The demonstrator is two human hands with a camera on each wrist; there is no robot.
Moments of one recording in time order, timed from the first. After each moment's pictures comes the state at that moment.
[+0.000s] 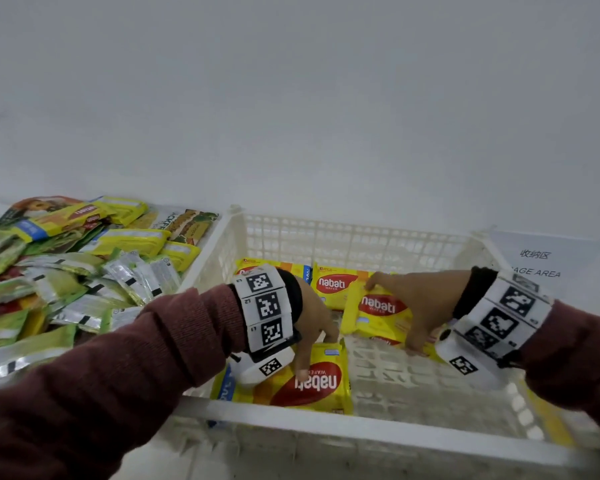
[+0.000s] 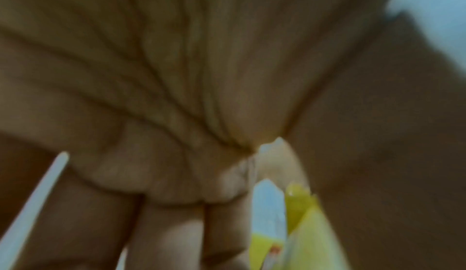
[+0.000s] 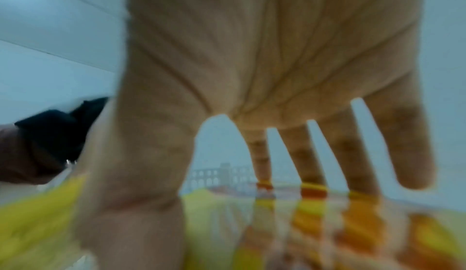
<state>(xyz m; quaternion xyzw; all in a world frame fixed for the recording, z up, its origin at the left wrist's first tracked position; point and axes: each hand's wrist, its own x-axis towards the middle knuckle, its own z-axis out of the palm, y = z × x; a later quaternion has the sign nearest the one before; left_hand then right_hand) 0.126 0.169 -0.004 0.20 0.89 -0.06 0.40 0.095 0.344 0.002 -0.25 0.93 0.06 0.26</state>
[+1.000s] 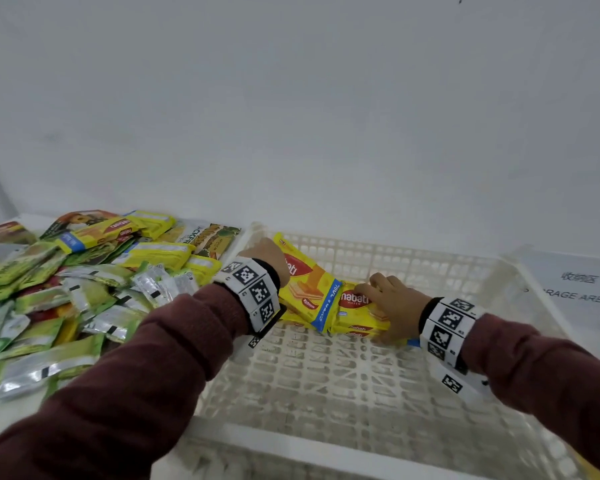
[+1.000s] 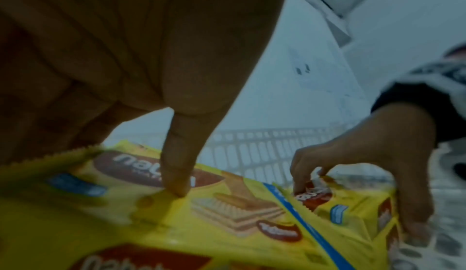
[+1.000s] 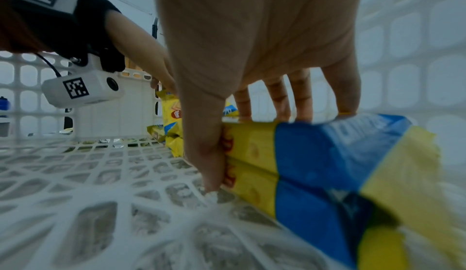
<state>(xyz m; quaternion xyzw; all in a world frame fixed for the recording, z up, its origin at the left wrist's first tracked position) 0.070 0.098 -0.007 -0.15 0.99 0.04 0.05 0.037 0.317 -0.064 -0.32 0.94 0.10 0.08</state>
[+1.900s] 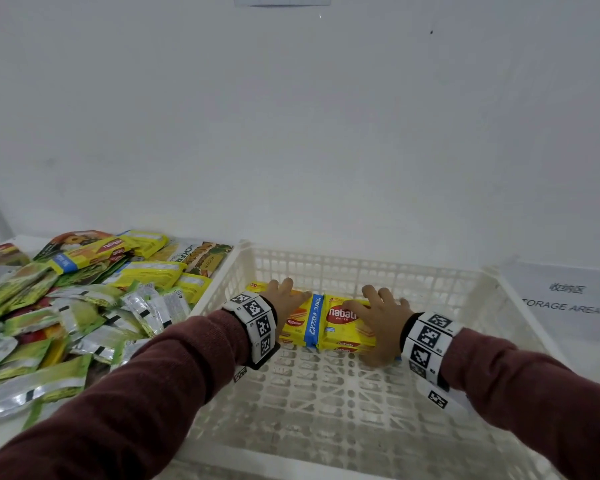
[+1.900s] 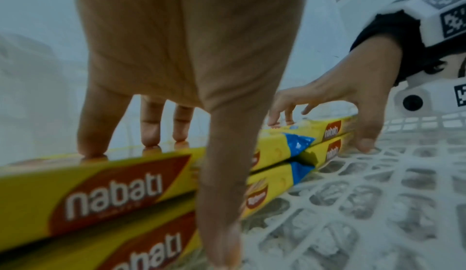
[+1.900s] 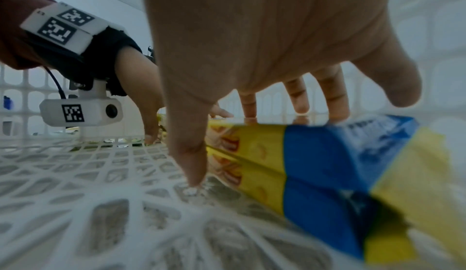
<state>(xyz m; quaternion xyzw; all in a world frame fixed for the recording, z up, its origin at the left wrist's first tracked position) 0.068 0.117 -0.050 0.08 0.97 -0.16 0.16 0.044 0.320 -0.069 -0.27 0.95 0.13 0.05</state>
